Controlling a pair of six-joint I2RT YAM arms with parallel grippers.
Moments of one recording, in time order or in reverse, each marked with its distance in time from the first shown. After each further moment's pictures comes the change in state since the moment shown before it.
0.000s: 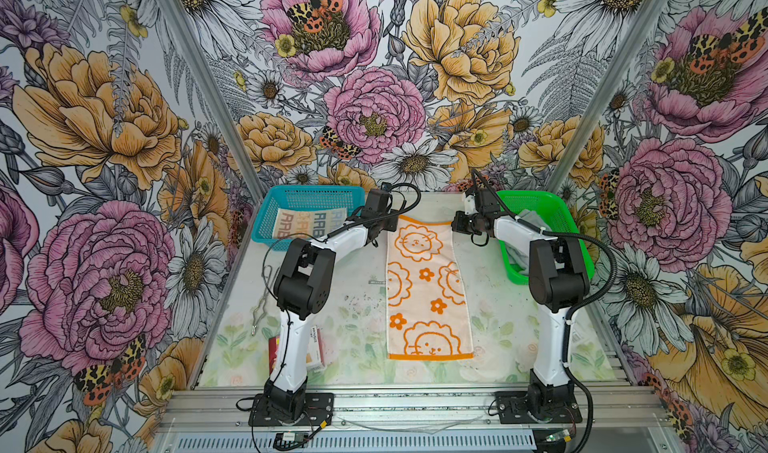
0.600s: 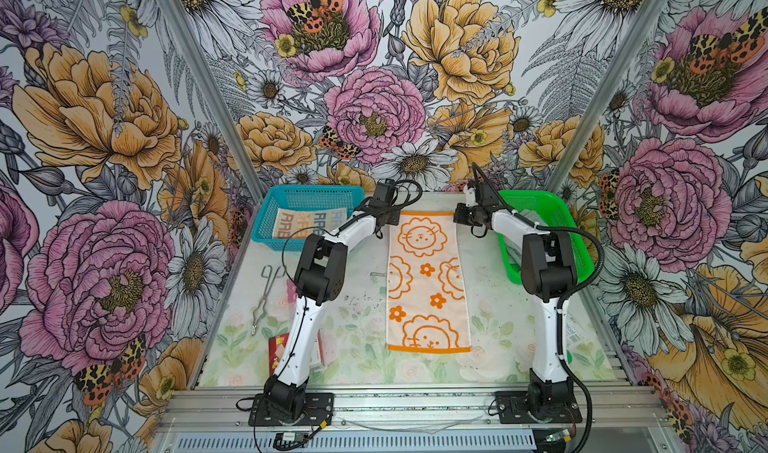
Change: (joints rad) left arm 0.014 0.257 0.390 -0.233 -0.053 0.002; right arm -0.036 0.144 0.186 -0.013 0.043 -0.027
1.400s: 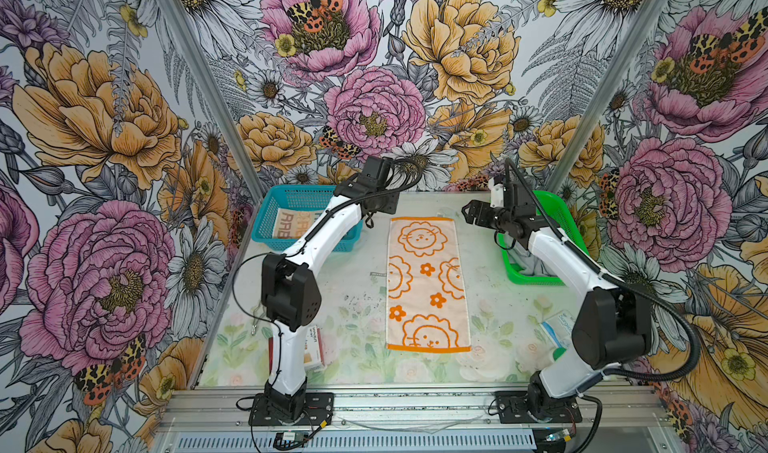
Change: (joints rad) left arm -0.059 -0.569 -0.183 -0.418 0.054 -0.019; right arm 0.029 -0.747 -0.536 -0.059 0.050 0.071
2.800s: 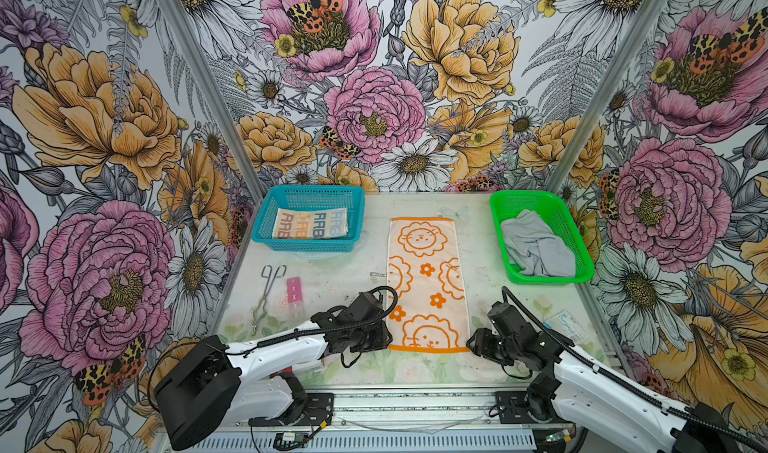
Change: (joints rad) left arm -0.389 -0.667 -1.368 0.449 0.224 -0.796; right arm 0.479 -0.712 -0.929 -0.233 0.064 0.568
